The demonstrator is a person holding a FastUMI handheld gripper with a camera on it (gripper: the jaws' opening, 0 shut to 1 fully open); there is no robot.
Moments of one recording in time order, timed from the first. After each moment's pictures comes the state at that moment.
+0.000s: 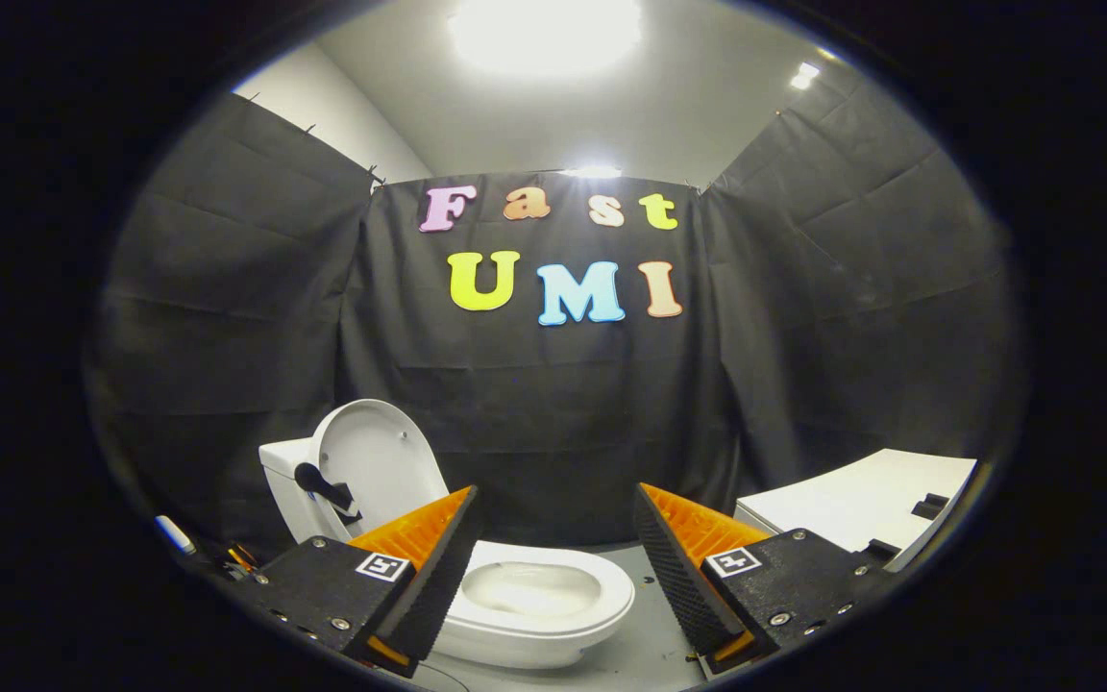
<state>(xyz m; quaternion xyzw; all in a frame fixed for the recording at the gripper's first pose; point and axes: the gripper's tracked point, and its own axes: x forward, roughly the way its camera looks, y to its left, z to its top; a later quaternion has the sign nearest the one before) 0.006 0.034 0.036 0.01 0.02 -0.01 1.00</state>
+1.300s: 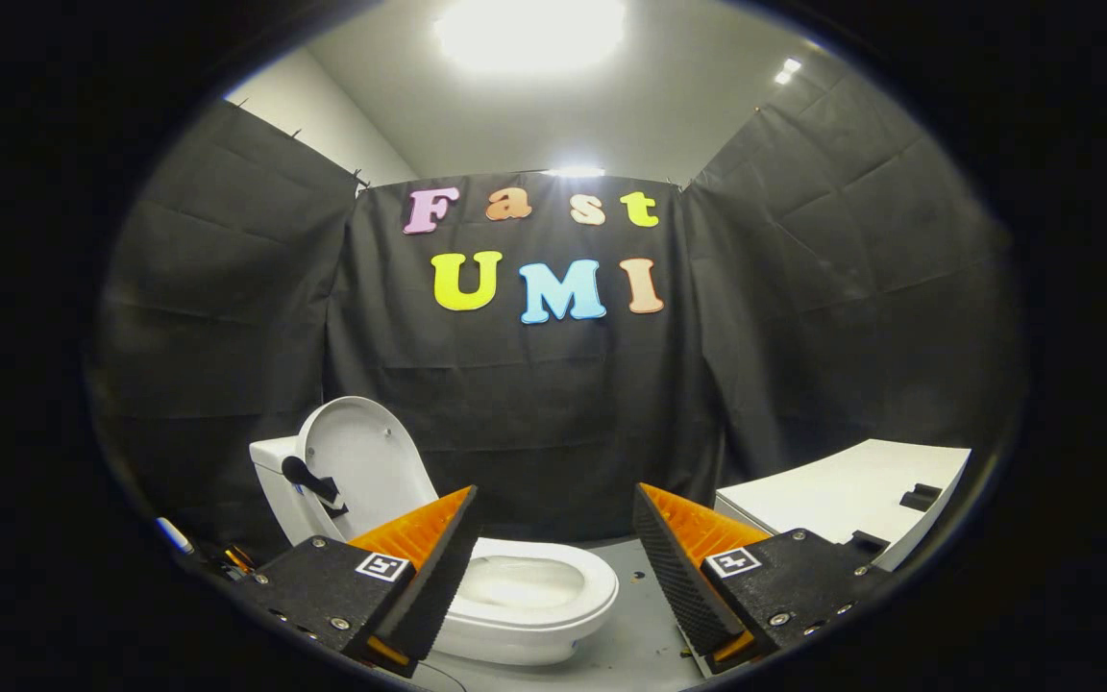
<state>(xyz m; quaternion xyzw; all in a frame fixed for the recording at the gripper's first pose) -0.005 0.008 0.027 0.03 0.01 -0.03 1.00</state>
